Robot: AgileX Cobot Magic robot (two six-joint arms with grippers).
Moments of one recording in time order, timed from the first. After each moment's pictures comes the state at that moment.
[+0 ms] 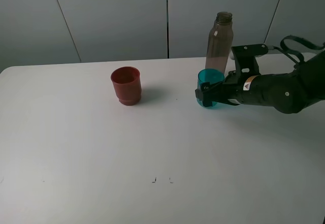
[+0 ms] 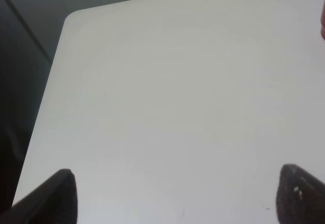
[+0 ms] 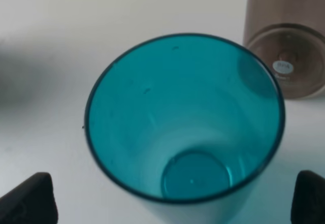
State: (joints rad) left arm 0.05 0.00 -0.52 0.06 1.09 0.14; right arm 0.39 1.79 -0.61 -0.05 -0.37 0.19
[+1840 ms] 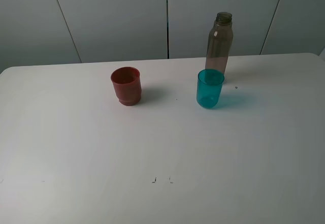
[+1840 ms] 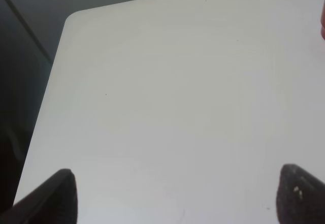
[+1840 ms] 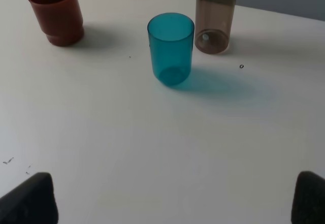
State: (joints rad) left arm 0.05 0.00 -0.52 0.07 1.09 0.14; right arm 0.39 0.01 -0.51 0.00 1.10 0.03
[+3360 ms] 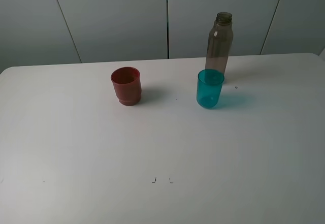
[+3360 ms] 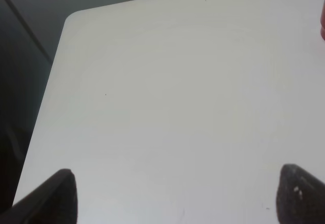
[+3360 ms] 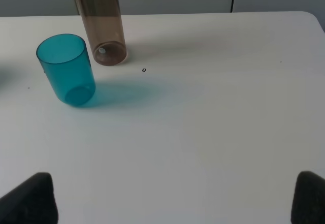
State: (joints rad) left arm 0.05 0.00 -0.52 0.07 1.09 0.14; right arm 0.05 0.00 -0.51 -0.01 1.10 0.03
